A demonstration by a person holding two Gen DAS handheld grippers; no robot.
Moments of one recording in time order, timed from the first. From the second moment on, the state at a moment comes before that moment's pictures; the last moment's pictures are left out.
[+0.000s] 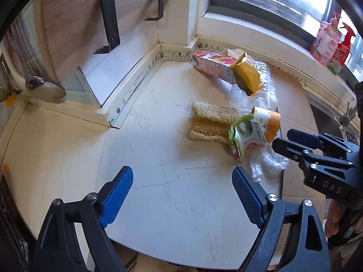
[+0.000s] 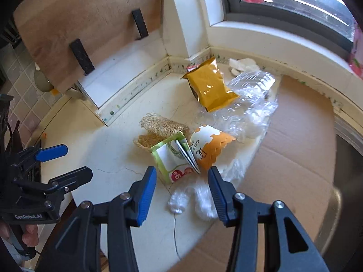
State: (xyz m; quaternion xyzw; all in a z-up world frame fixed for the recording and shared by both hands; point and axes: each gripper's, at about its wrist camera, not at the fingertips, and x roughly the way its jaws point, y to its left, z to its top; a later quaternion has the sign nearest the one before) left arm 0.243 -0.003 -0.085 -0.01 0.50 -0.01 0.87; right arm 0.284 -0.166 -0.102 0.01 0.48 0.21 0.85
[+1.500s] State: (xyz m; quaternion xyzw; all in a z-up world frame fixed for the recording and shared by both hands) left arm 0.392 -0.018 -0.167 -0.23 0.57 0.01 0.79; right arm 0.286 -0.263 -0.091 0.10 0.47 0.14 0.87
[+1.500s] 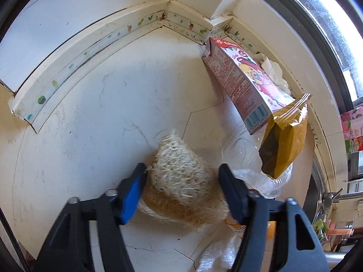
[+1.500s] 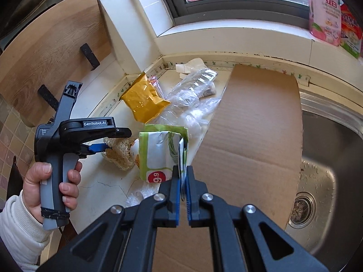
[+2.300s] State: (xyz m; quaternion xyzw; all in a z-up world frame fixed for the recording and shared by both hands) left arm 0.261 0.022 -0.103 -0.18 0.53 -0.08 0.83; right arm 0.197 -0.209 -0.048 0.09 0.44 0.14 0.88
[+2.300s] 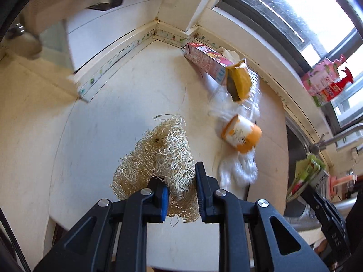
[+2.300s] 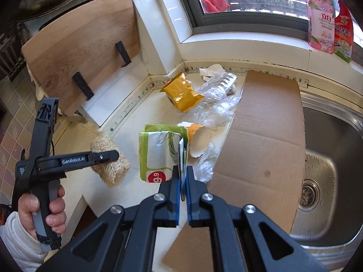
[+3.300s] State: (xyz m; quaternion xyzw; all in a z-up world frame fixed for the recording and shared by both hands) left arm -0.025 0.028 -0.132 -0.07 0.57 -0.21 0.79; right arm -0.089 -0.123 -0.114 0.13 0.53 0.11 0.83
